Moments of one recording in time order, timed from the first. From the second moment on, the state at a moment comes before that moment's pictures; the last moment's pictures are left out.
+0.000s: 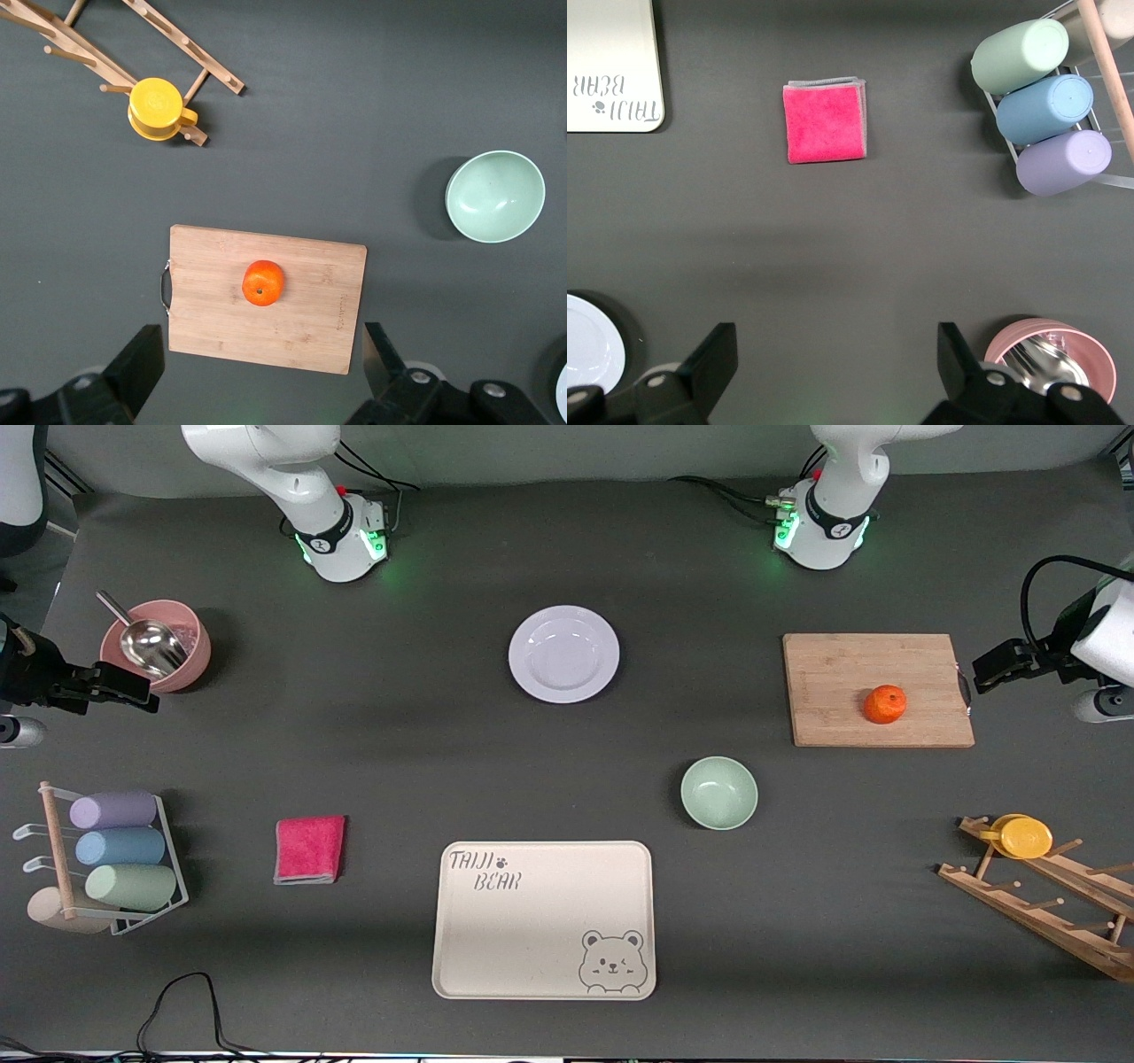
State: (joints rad) left arm 0.05 0.00 -0.08 -1.64 0.07 1.58 -0.12; right arm 0.04 0.06 -0.11 -1.59 0.01 1.57 -0.05
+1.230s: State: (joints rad) left arm 0.06 -0.04 -0.05 -1.68 0.07 1.49 -0.12; right arm 0.12 -0.13 -0.10 -1.75 0.01 1.55 0.06
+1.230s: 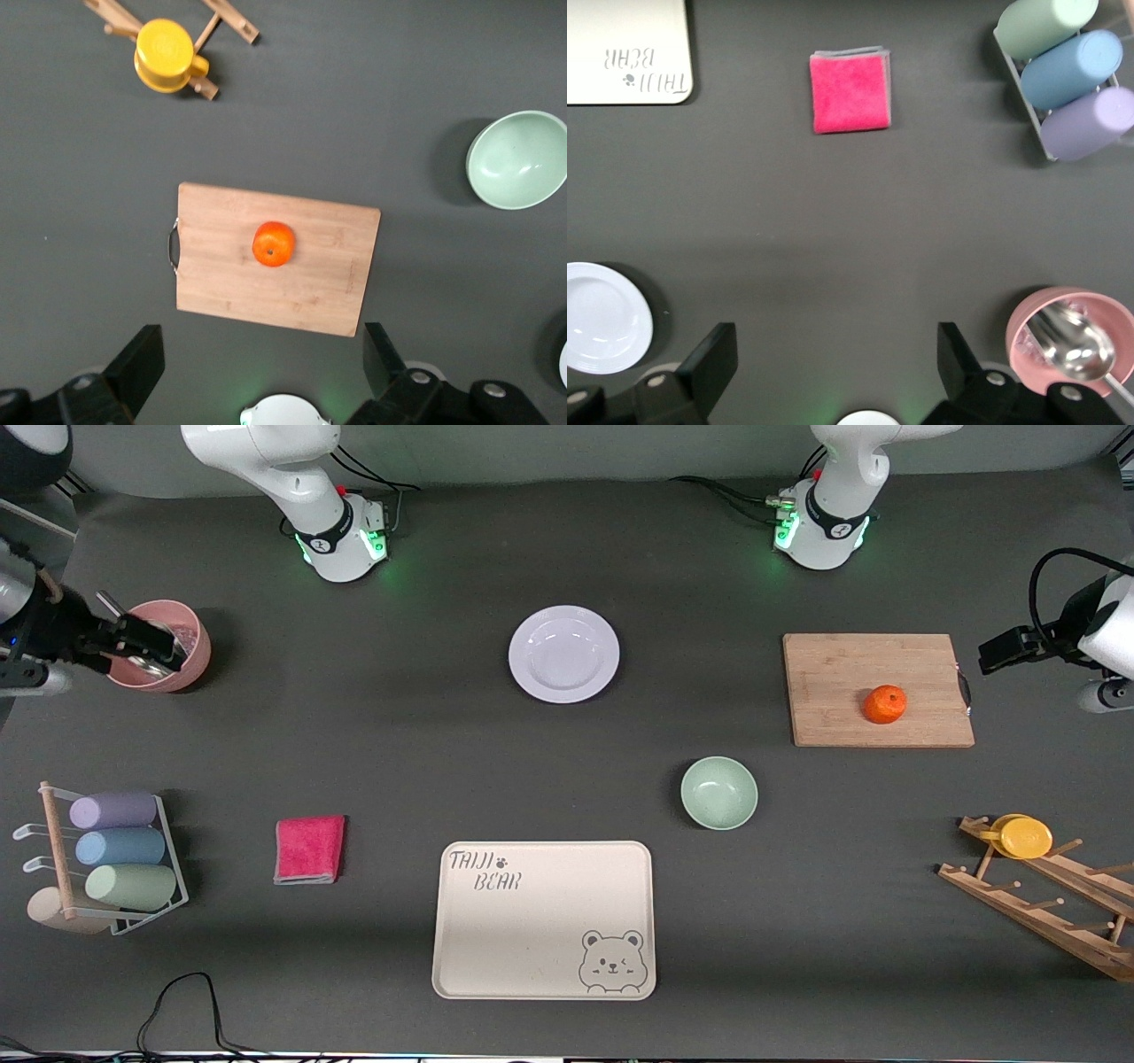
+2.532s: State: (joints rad) left arm 0.06 -0.36 0.04 -2.77 0.07 2.38 -0.09; right arm 0.36 -0.42 -0.25 -2.25 0.24 1.72 0.12
